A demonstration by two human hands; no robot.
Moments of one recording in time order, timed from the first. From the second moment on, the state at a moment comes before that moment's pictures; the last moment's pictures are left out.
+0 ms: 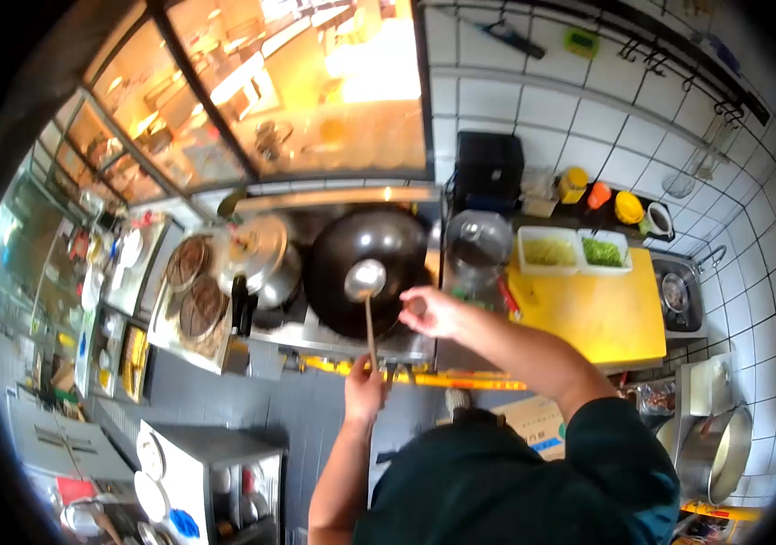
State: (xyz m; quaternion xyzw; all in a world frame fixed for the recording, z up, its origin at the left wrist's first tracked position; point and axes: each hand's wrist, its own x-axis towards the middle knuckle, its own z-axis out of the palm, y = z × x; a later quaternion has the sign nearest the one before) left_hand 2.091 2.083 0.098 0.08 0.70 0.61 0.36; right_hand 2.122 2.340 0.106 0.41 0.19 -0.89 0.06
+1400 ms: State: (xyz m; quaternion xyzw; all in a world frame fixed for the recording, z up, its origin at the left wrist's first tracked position) left_hand 2.013 2.059 0.051 0.29 0.95 0.12 0.03; right_hand 2.196 2.674 0.430 0.22 0.87 -0.16 -0.40
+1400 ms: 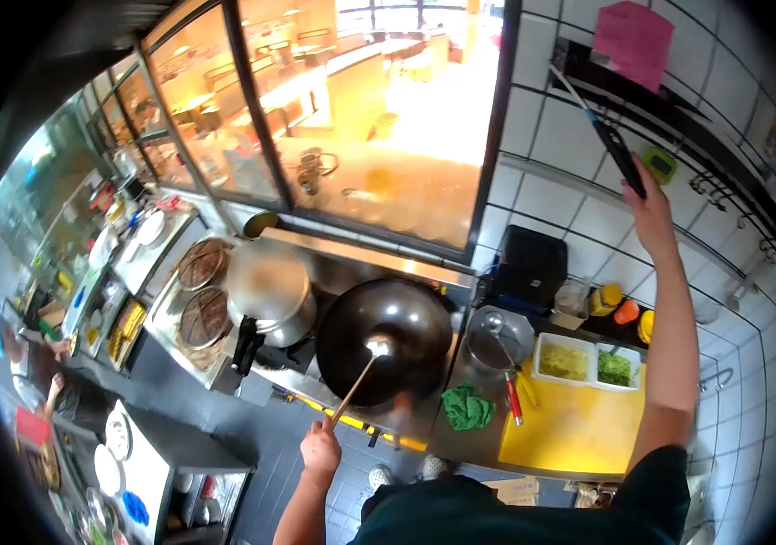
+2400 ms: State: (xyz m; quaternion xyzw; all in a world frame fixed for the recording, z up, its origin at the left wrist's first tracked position) left_hand 2.031 2.071 0.100 0.37 0.91 0.15 -0.12; right_hand 2.163 2.700 0.485 0.22 0.90 -0.10 -0.36
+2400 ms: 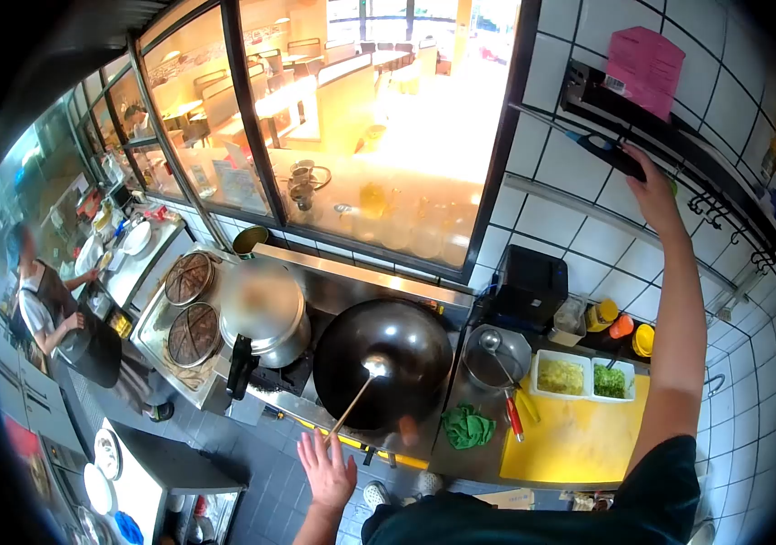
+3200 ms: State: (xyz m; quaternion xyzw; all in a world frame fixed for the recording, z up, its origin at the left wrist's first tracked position) left_hand 2.041 2.095 -0.242 0.14 0.89 0.42 0.14; right_hand 2.297 2.385 0.061 0.44 0.59 -0.65 0.20
